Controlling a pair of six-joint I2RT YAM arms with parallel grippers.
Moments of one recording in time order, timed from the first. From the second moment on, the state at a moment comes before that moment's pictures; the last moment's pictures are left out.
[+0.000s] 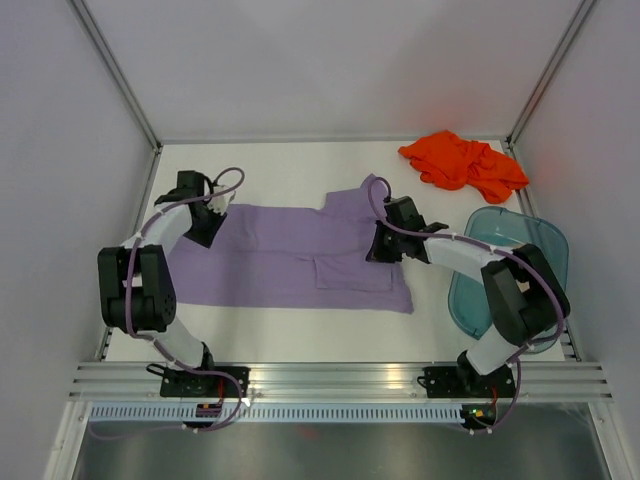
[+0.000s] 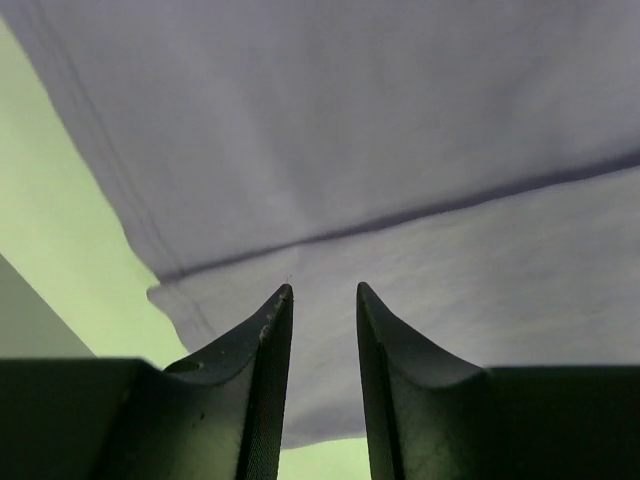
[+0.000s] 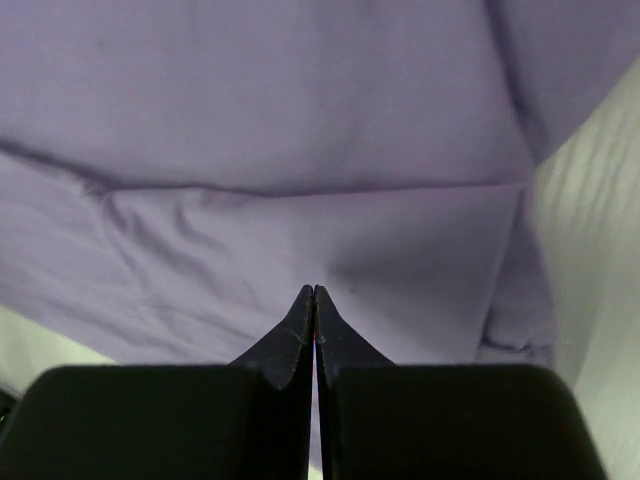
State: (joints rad) left arm 0.00 1.66 1.16 -0.65 -0.01 0.52; right arm 0.48 1.61 0.90 -0.21 -0.16 0.62
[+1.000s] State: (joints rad) left arm 0.20 2.14 1.74 -0.52 -0.06 0.31; right arm 0.27 2.27 1.98 -0.46 -0.04 0.38
